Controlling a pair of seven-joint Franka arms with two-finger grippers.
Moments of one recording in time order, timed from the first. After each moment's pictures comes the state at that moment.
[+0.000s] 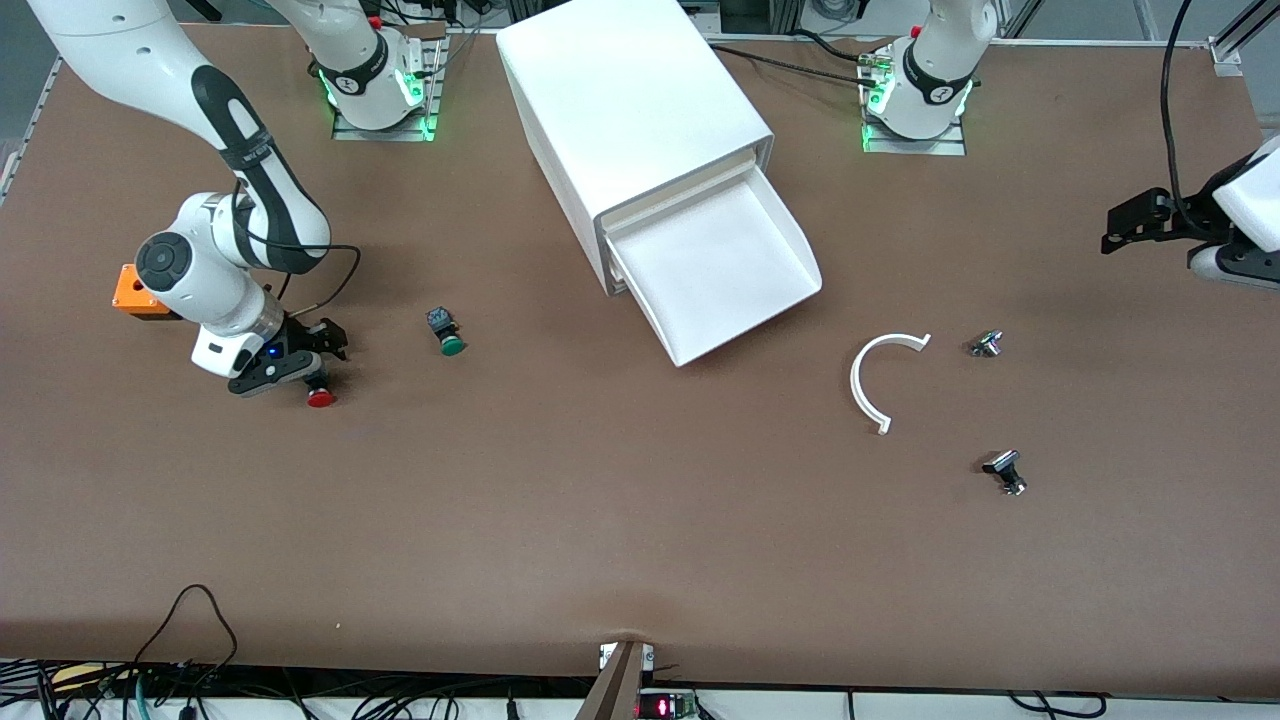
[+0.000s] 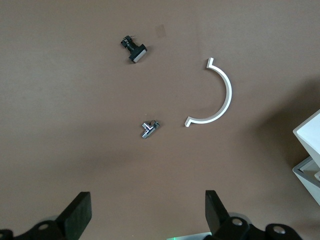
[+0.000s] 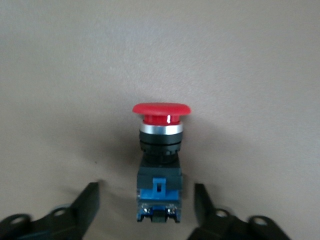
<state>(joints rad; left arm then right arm) 0.24 0.00 -0.17 -1.67 0.01 1.57 0.24 -0.07 0.43 0.03 -2.27 0.03 2.75 -0.52</state>
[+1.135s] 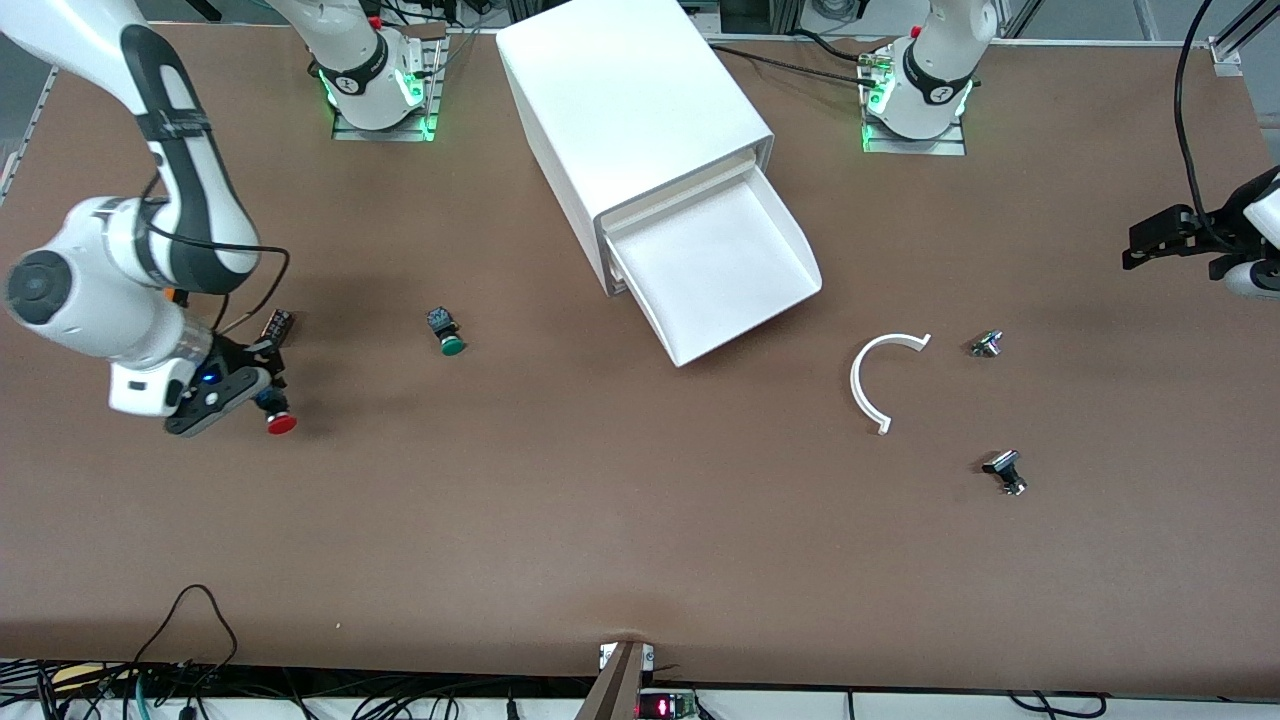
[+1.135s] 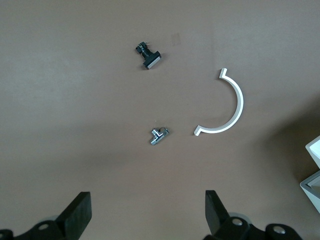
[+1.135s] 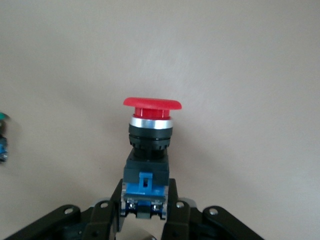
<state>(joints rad) 0.22 0.02 -0.11 -1.67 0.01 1.61 0.23 -0.07 0.36 0.03 -1.84 0.03 2.22 -0.73</state>
